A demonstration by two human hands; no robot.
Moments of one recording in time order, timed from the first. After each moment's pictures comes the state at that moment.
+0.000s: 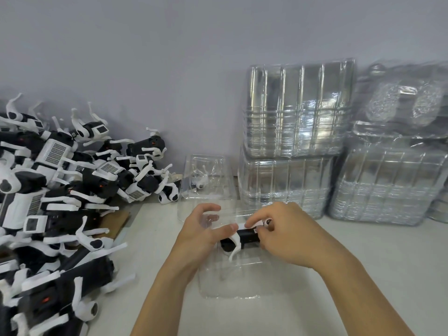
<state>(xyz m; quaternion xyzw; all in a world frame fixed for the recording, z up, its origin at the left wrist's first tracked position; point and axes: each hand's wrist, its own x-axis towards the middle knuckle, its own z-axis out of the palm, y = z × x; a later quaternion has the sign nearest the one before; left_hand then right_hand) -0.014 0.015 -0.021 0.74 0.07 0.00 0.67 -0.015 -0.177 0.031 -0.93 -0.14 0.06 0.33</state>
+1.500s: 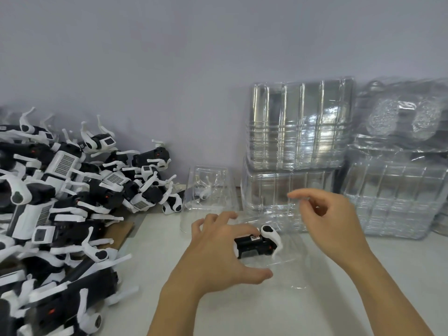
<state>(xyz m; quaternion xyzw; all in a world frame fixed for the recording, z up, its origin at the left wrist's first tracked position) -0.032 -0.002 0.013 0.95 -0.14 0.03 0.27 0.004 -0.220 0.024 -0.82 -0.10 -0.21 0.53</state>
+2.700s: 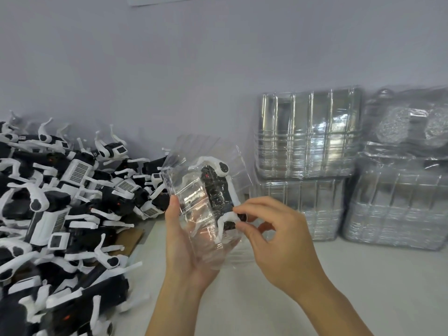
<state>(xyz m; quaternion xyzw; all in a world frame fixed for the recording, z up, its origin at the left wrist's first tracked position) -0.023 0.019 0.019 0.32 0.02 0.01 0.95 -0.018 -0.137 0.028 -0.77 -0.28 -0.28 0.50</state>
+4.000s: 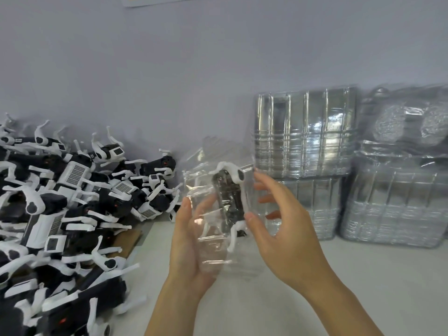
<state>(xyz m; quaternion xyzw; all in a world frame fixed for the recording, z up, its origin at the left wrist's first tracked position) -0.022 0.013 0.017 0.44 0.03 0.03 0.90 -0.016 -0.149 0.033 -0.78 -0.24 -0.24 0.52</state>
